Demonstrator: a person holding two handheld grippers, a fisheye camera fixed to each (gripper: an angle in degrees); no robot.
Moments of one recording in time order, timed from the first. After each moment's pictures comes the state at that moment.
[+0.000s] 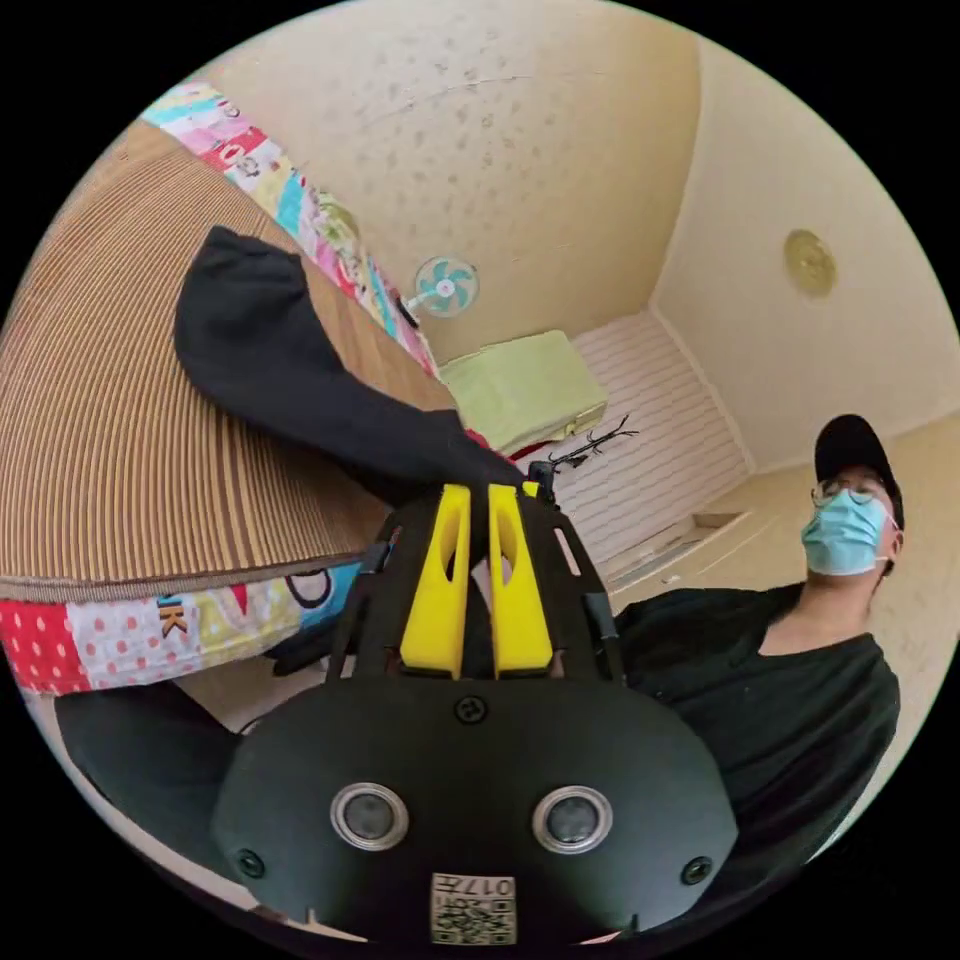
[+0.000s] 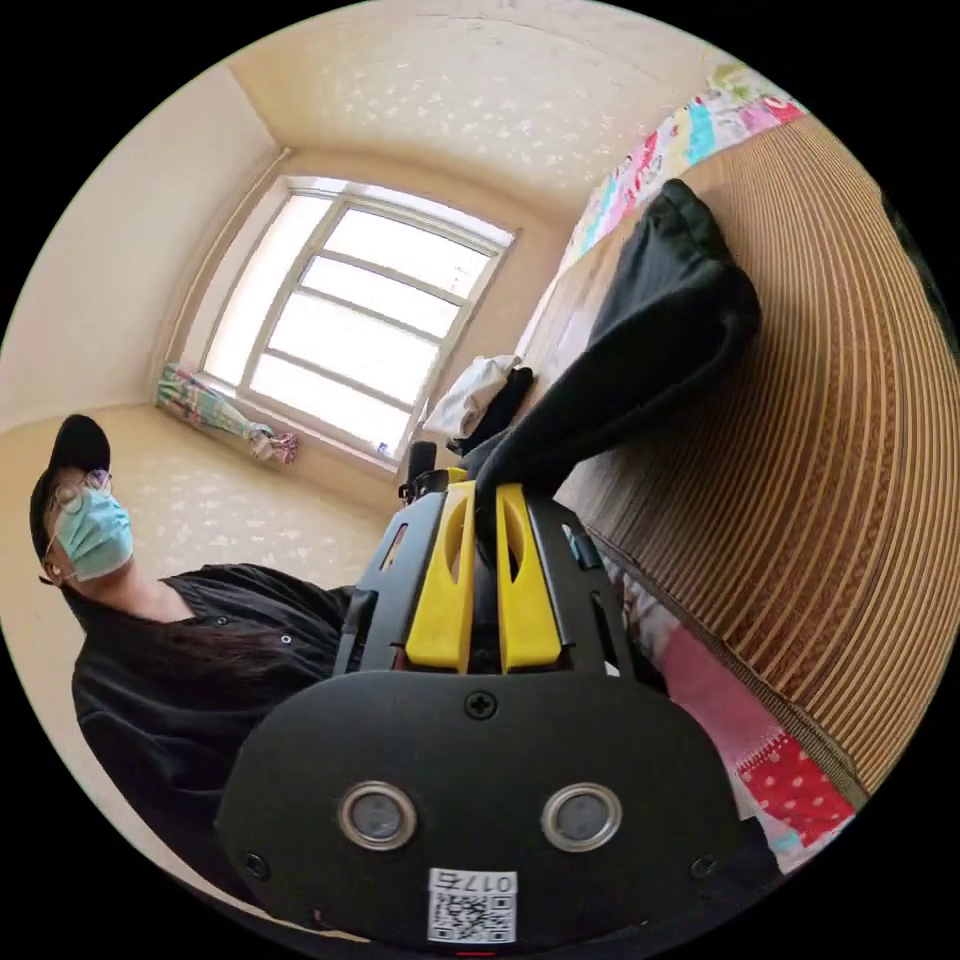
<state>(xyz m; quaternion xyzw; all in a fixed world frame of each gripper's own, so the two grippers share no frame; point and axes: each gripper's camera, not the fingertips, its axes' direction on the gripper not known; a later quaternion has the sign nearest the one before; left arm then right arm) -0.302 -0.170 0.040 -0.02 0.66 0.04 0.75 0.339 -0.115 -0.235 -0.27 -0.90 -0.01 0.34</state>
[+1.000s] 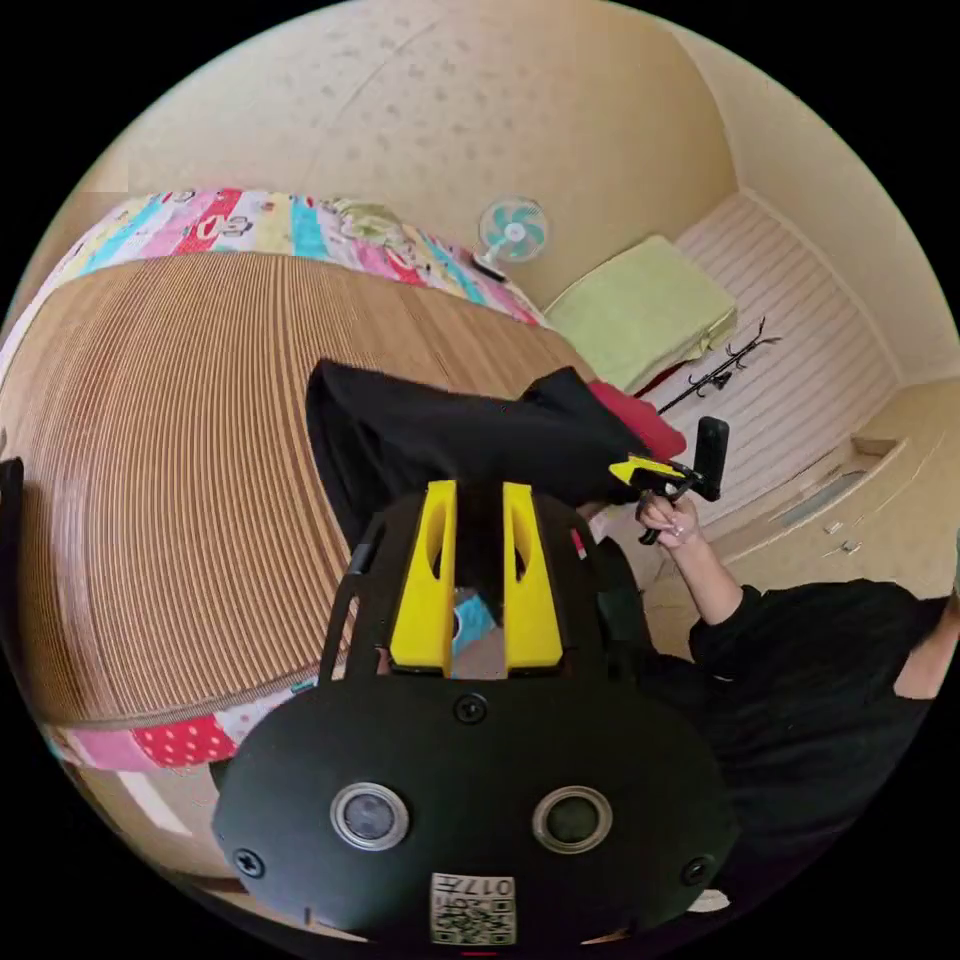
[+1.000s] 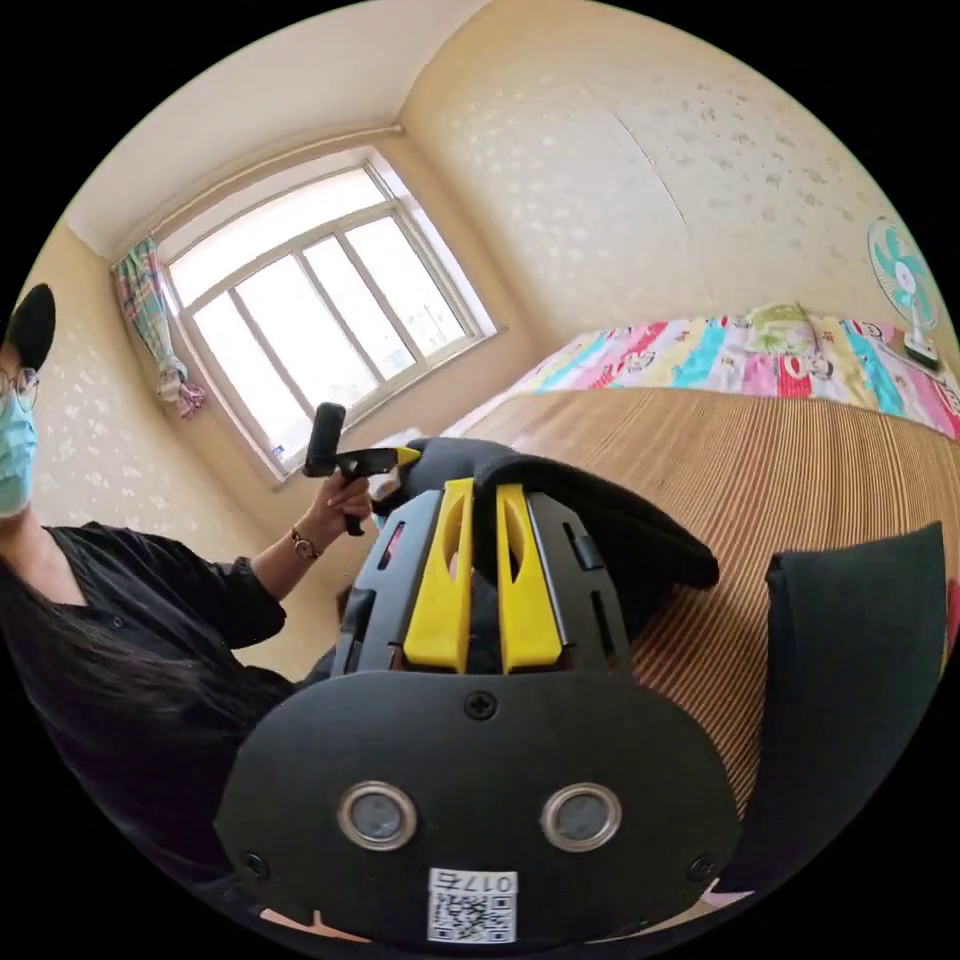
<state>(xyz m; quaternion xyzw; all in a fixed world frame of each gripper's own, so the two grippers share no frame) -0.171 -0.257 0.064 -0.04 0.45 0.17 0.88 0.297 -0.100 -0.262 -0.15 -0.80 -0.12 0.57</state>
